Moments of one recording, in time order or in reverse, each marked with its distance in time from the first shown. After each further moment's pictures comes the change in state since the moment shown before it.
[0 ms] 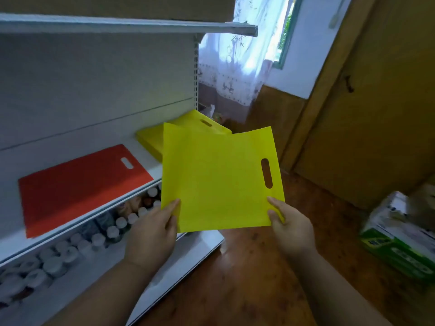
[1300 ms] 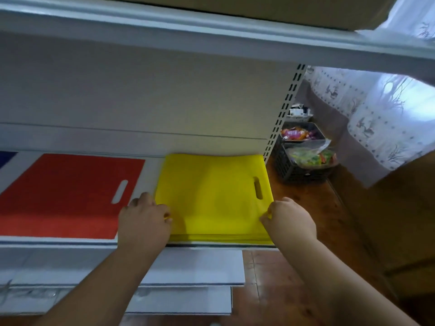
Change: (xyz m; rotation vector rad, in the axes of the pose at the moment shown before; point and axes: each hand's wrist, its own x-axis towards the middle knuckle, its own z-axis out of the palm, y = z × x) left_hand 0.276 -0.037 0.115 0.662 0.036 -0.742; right_hand 0.472 -0.068 0.162 -0.560 -0.590 -0.640
